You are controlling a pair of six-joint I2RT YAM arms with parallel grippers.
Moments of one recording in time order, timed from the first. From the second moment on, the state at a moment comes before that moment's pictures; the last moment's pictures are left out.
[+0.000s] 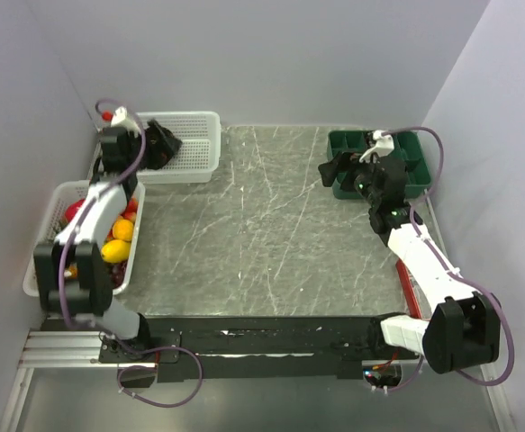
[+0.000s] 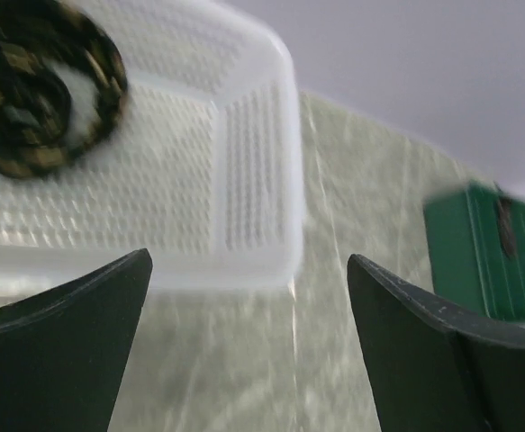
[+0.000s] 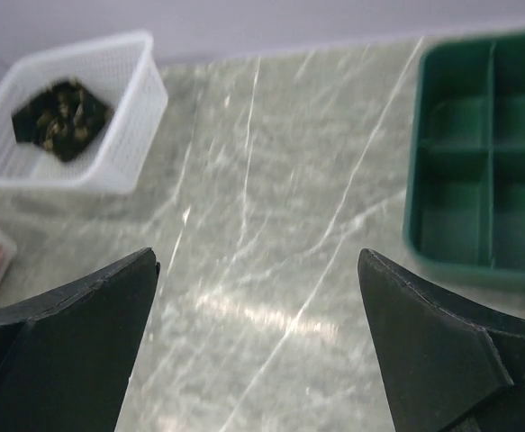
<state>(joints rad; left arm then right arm) 0.02 1.49 1.12 0.08 0.28 -0.54 0.16 1.19 0.88 0.13 -0.16 0.34</state>
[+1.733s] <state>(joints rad) -0.61 1.88 2.34 -0.31 0.09 -0.32 0.18 1.06 0.97 -0.18 -0.12 0.29</state>
